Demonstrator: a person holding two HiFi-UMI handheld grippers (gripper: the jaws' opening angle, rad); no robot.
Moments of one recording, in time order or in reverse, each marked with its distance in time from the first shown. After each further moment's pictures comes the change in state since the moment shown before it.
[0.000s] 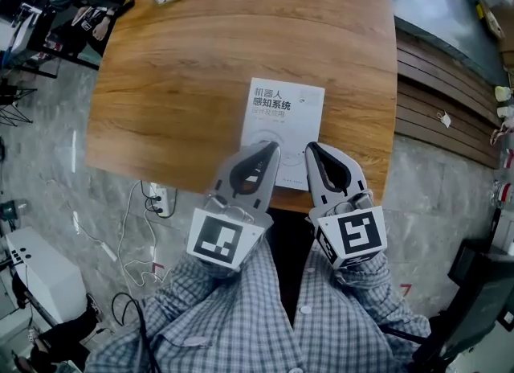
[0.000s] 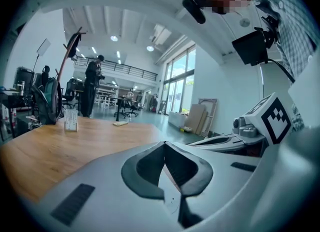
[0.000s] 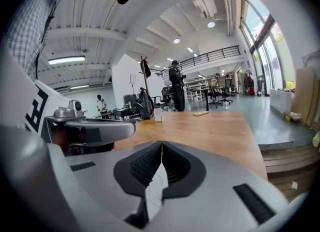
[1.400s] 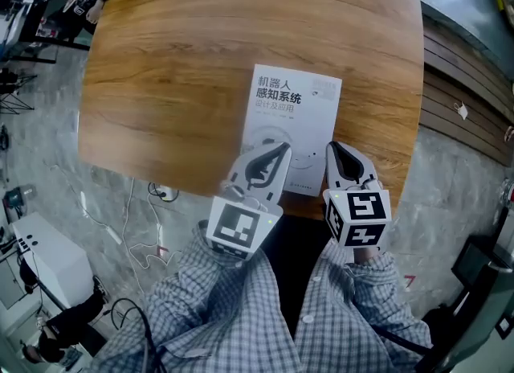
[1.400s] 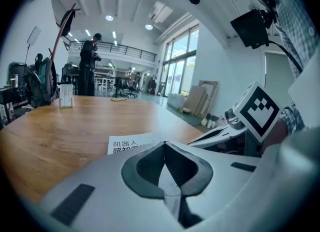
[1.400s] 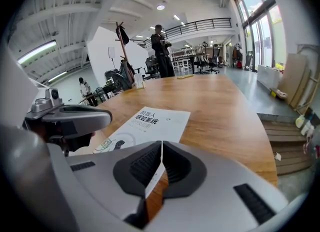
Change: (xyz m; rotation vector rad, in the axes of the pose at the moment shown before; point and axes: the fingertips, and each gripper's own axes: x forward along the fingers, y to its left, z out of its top) left arm 0.047 0.021 -0.111 0.004 0.227 -0.032; right arm 0.044 -0.066 -0.126 0.118 0.356 -0.140
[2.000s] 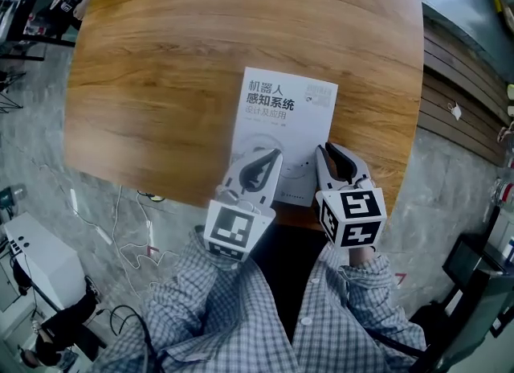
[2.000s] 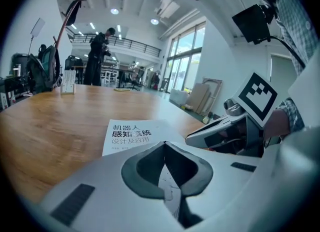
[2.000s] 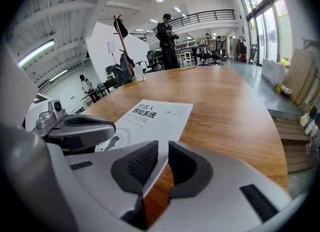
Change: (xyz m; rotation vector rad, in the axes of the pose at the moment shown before) left arm 0.022 0.014 -0.040 -0.059 0.049 0.009; right arm 0.029 -0.004 -0.011 0.016 0.076 0.048
